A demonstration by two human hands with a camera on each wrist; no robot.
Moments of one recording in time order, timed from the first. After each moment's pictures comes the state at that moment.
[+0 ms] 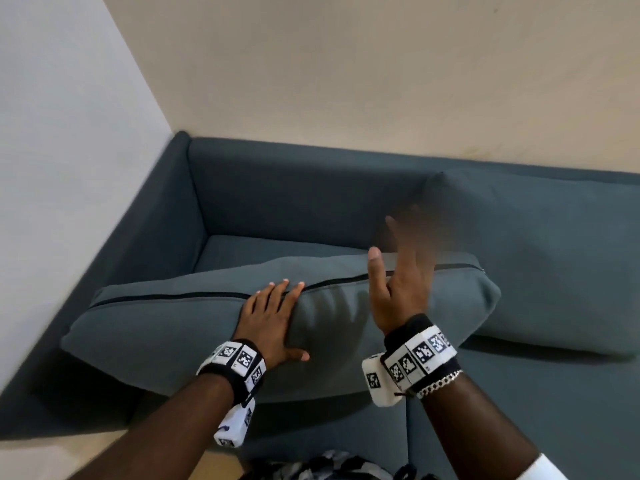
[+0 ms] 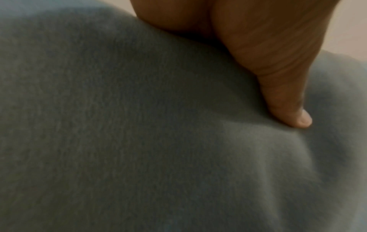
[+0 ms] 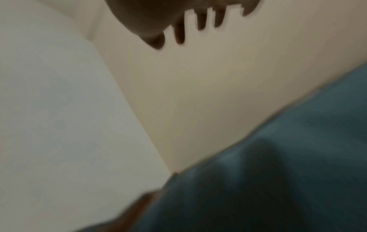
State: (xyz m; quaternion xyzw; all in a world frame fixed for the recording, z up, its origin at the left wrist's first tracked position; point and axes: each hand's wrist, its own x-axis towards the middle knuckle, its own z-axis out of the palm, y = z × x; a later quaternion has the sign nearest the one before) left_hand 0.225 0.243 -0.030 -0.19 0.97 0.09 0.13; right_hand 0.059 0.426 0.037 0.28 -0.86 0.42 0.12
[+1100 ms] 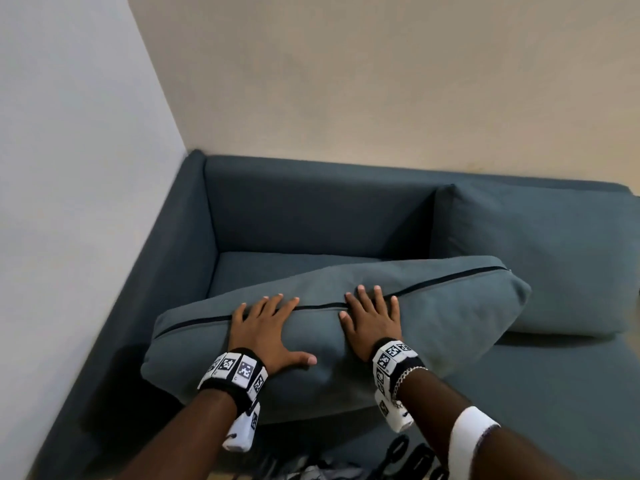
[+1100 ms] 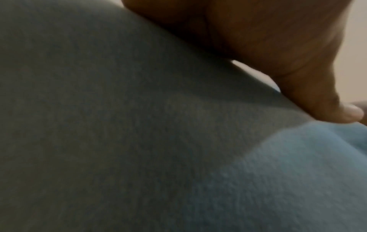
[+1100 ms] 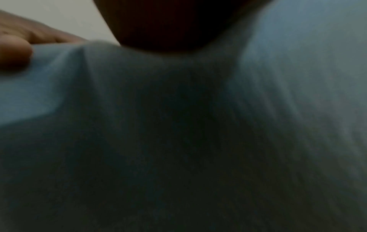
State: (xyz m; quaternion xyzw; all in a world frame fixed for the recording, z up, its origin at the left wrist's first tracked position) left_hand 0.303 0.124 -0.007 -0.20 0.96 0.11 0.14; right_hand 0.167 0.317 -0.021 0.26 -0.94 0.04 -0.21
